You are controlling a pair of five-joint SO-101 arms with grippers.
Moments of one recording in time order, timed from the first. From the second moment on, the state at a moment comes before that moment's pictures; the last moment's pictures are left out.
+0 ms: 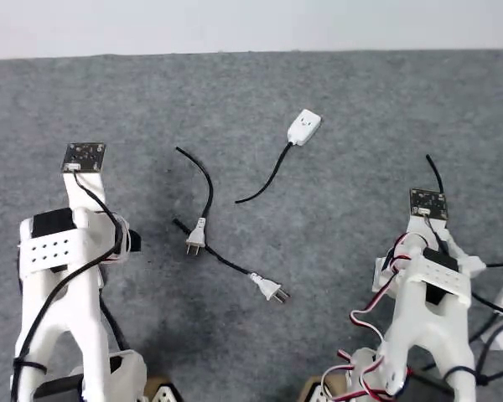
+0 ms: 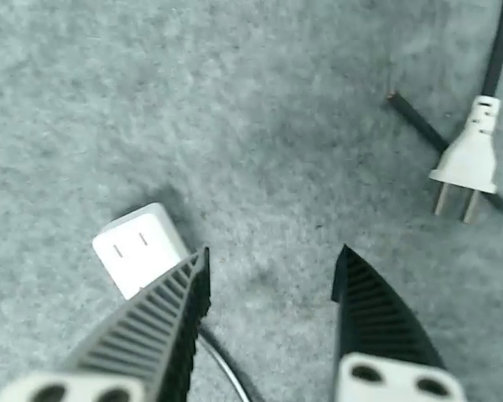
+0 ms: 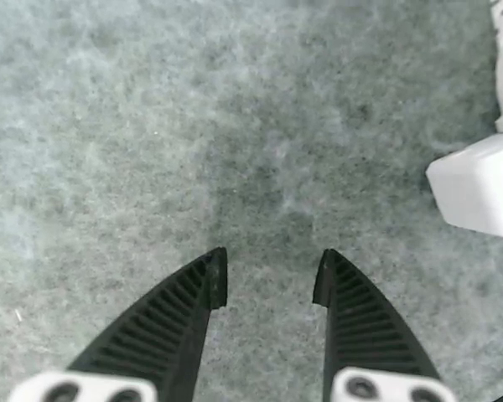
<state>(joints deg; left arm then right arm) -17.8 -24.0 42.8 71.5 -7.5 22.7 -23.0 61.0 48.4 13.6</state>
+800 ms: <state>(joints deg) -32.7 -24.9 62.0 55.9 -7.3 20.1 -23.0 61.7 48.4 13.7</state>
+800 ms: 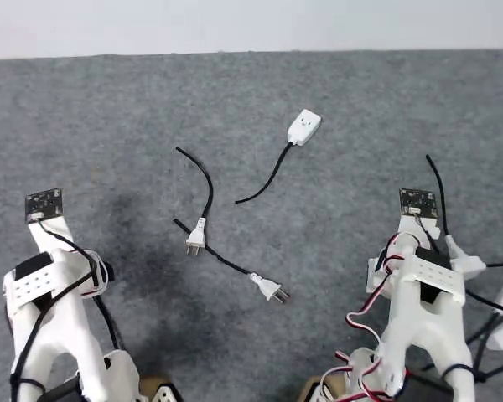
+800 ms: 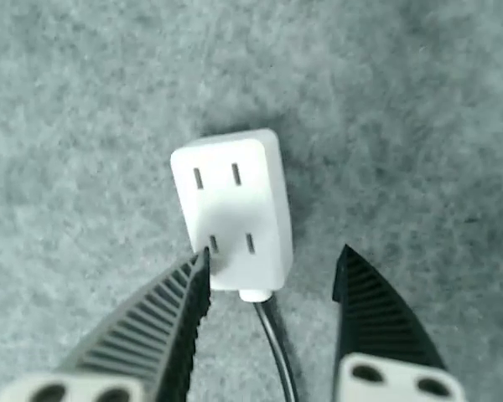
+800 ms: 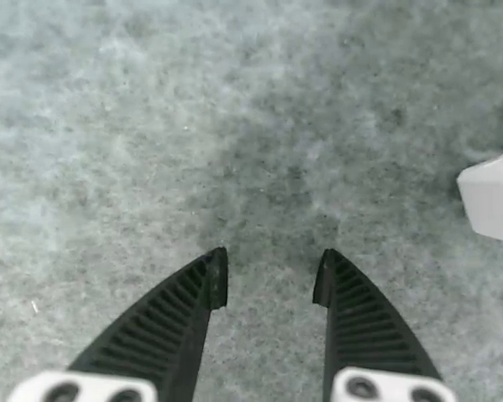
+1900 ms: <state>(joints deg) -26.5 -24.1 63.7 51.8 -8.4 20.1 -23.0 61.7 48.4 13.7</state>
